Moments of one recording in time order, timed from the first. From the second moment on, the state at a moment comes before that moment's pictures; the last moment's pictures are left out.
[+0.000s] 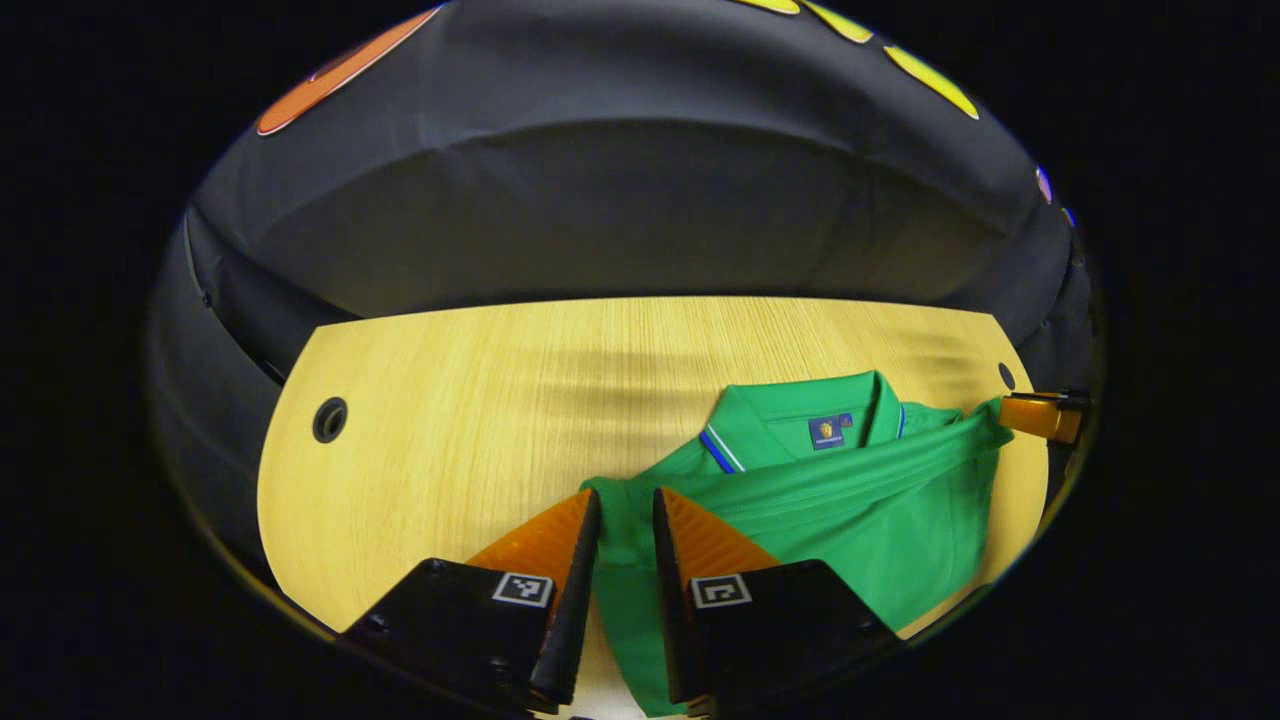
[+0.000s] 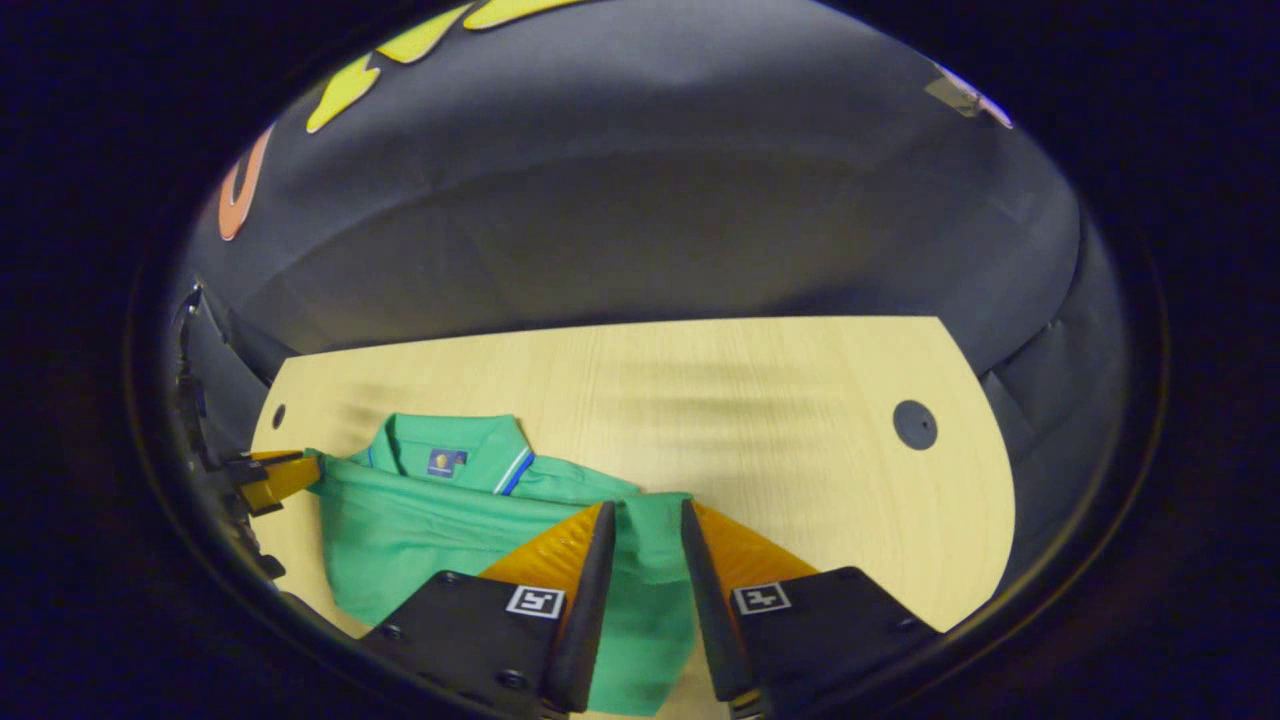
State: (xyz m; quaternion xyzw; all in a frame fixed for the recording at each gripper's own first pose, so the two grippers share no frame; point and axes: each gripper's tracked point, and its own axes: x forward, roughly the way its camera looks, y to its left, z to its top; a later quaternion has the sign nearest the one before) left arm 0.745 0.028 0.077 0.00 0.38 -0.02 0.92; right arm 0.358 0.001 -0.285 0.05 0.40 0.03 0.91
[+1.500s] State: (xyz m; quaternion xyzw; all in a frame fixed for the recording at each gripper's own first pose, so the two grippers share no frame) left arm 0.439 0.057 0.337 -0.02 0.10 0.01 0.99; right arm -0.009 0.013 0.010 0.00 0.06 0.02 1.00
